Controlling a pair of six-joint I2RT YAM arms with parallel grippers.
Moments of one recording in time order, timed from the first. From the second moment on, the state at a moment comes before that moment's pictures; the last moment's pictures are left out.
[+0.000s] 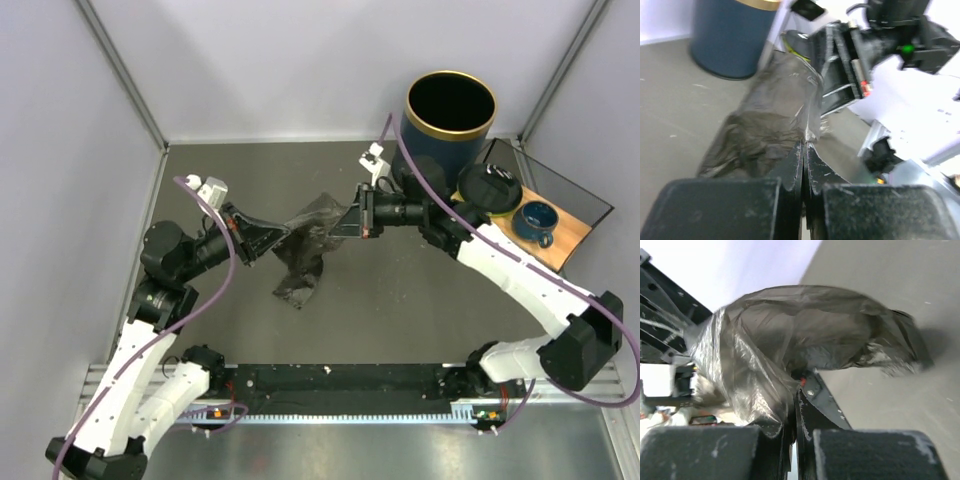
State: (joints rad) left arm -0.33 0.72 0.84 0.00 0.71 -0.56; right arm 0.68 1.34 1.23 -0.23 -0.65 0.75
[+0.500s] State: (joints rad) left arm -0.30 0.77 0.95 -0.38 0.63 -0.12; right arm 0.60 1.18 1.23 -0.47 -0.62 0.44
